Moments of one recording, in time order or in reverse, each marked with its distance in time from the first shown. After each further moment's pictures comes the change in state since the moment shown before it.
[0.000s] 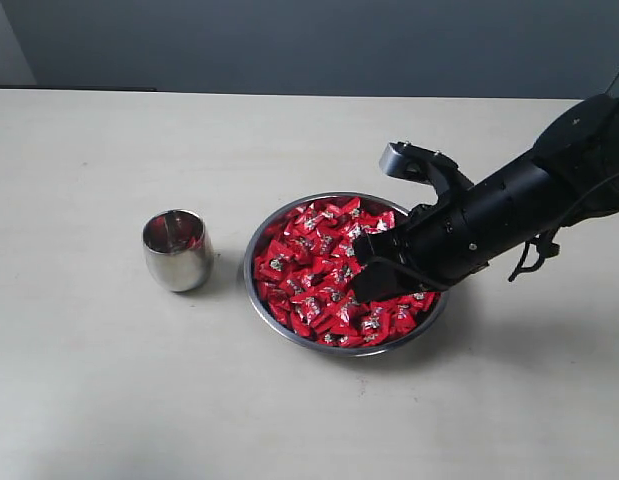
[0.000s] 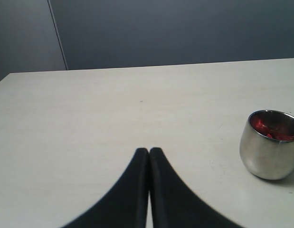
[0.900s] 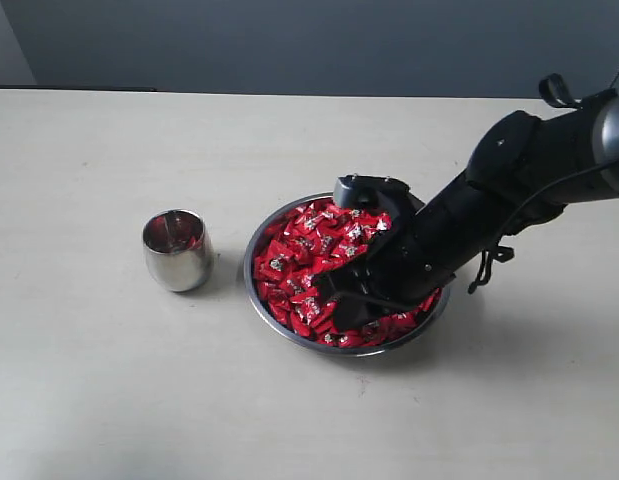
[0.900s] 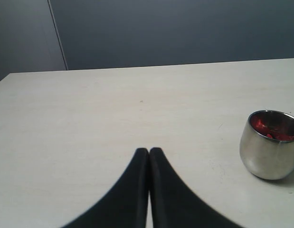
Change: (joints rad) left arm 0.000 0.000 0.000 0.000 0.000 0.000; right arm 0.127 0.101 -0.072 -0.135 -0.037 0.107
